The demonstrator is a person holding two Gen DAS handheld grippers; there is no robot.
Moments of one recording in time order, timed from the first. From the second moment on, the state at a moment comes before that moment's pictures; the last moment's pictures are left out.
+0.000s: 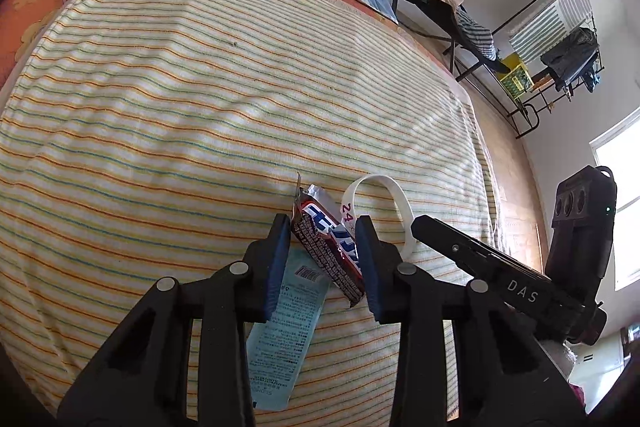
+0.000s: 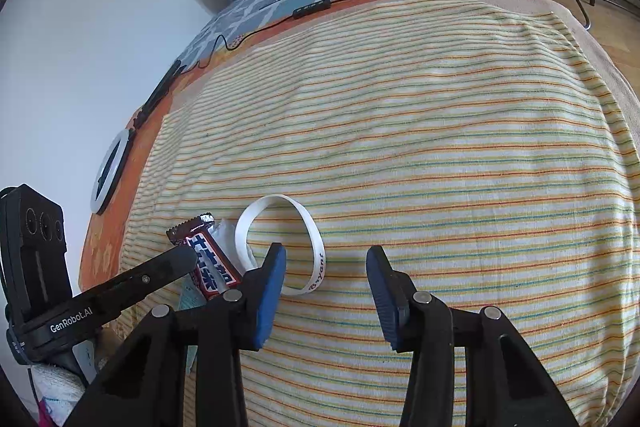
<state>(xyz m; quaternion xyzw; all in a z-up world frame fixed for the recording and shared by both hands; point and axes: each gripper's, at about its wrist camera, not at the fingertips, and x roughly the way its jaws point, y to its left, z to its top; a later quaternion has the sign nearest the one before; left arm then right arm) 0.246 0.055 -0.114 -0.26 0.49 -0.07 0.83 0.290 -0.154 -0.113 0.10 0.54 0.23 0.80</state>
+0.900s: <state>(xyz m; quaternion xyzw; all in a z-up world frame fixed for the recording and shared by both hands) 0.237 0.053 -0.094 -0.24 0.47 -0.07 0.85 0.285 -0.144 -0.104 0.05 0.51 0.22 0.83</state>
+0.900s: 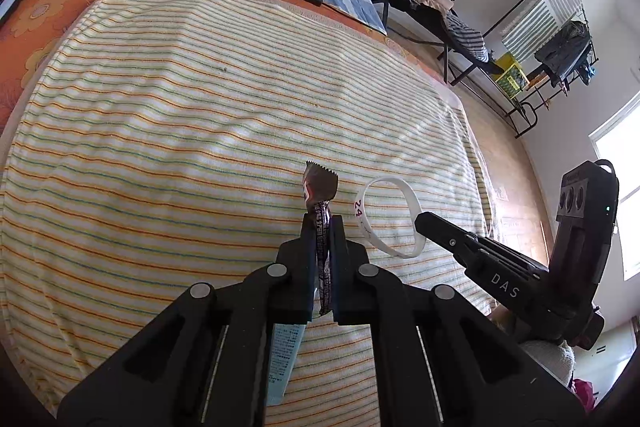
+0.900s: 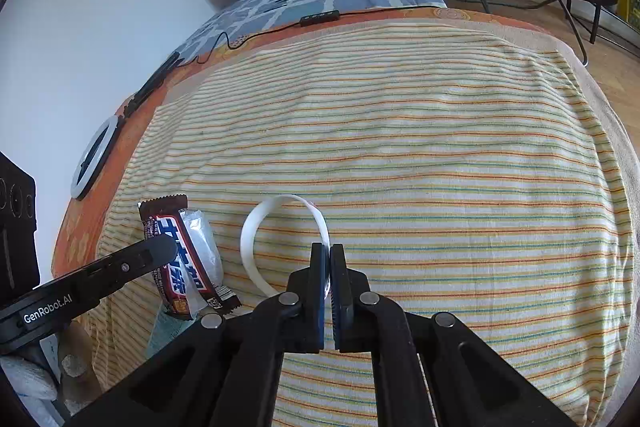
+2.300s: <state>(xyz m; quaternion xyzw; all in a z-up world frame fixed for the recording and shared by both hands) 0.020 0.007 -0.047 -0.15 0.46 -0.12 0.87 0.068 -0.194 -0.053 0.00 0.49 0.29 0.82</state>
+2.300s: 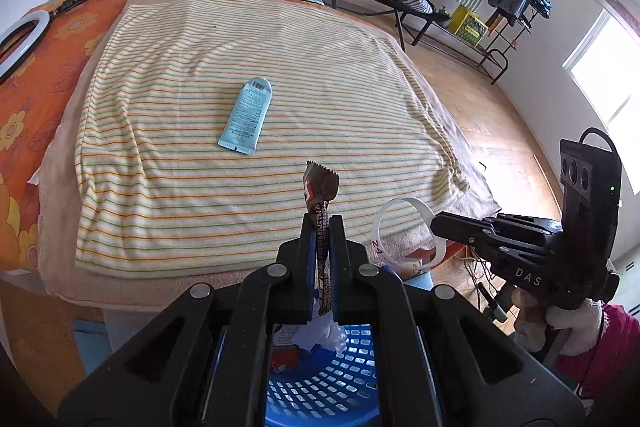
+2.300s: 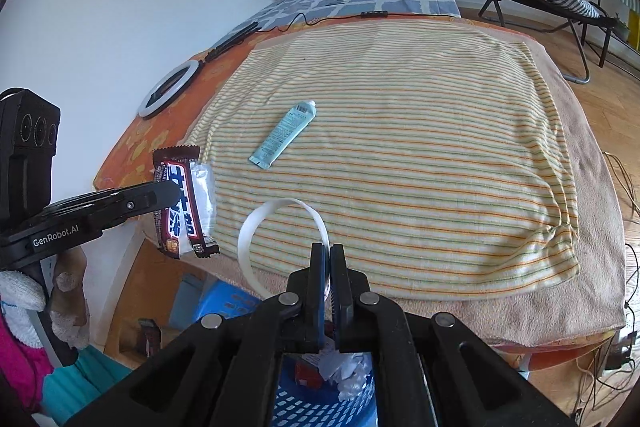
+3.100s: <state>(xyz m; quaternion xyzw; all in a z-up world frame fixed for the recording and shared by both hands) -0.038 -0.020 -0.123 -0.11 0.54 -0.13 0.83 -0.010 -0.194 -0.111 -0.04 0.53 0.30 0.79</state>
